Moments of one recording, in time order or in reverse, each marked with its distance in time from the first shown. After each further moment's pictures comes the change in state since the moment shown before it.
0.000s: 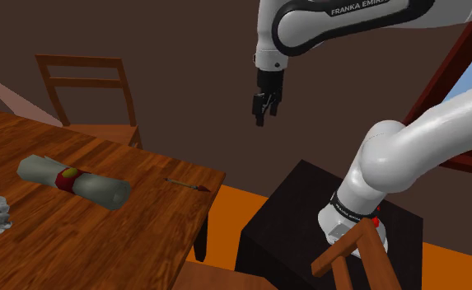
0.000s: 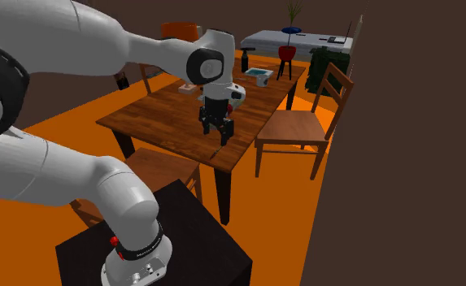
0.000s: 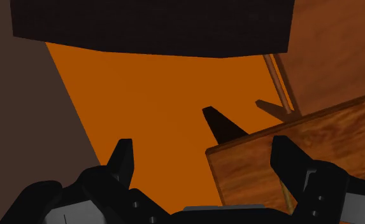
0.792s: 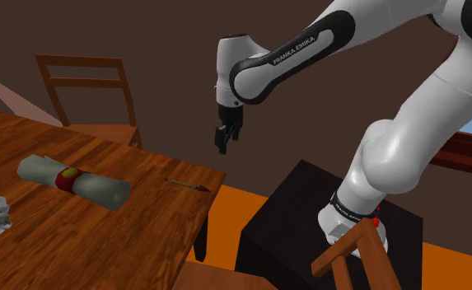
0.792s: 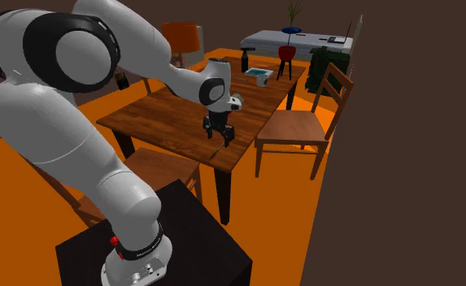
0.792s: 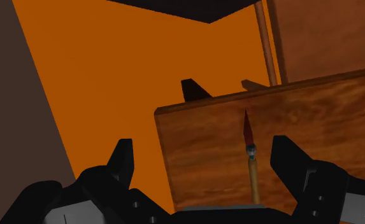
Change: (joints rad) arm 0.087 0.366 0.095 0.029 0.035 0.416 0.001
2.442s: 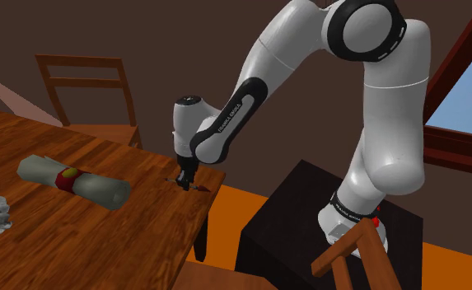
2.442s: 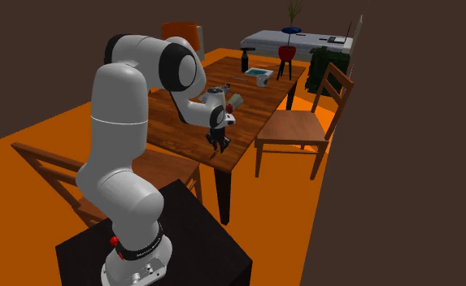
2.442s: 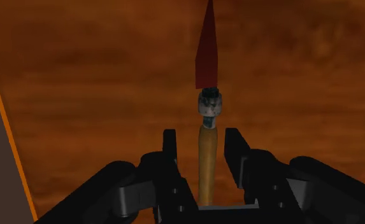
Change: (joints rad) arm 0.109 0.606 0.045 0.263 -0.161 0.431 0.095
